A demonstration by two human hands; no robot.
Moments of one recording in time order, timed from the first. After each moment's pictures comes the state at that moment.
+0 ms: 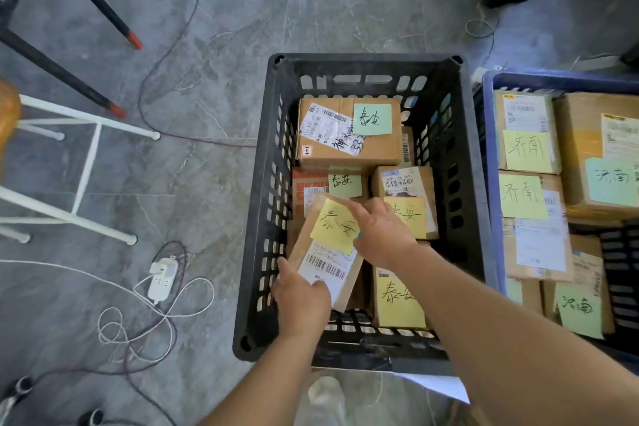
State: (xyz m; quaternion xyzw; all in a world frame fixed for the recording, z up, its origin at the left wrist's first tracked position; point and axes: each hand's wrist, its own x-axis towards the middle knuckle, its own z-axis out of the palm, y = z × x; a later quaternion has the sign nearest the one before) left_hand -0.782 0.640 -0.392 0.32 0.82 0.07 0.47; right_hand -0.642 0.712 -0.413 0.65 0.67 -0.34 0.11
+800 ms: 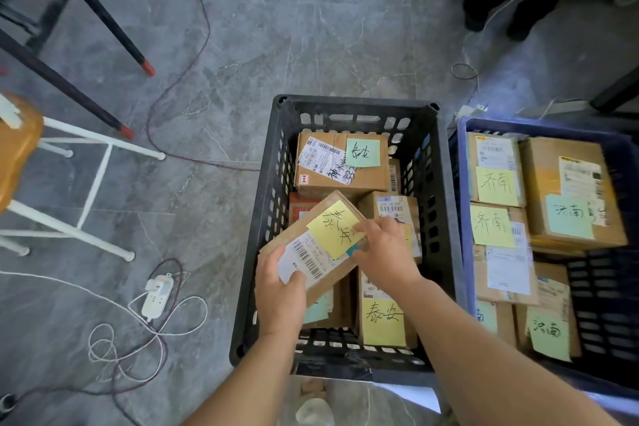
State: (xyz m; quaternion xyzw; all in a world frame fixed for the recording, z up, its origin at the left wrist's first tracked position) left_hand -0.789 0.654 -0.349 0.31 0.77 0.28 0.48; right_hand -0.627 0.696 -0.363 0.71 0.57 -0.39 -0.09
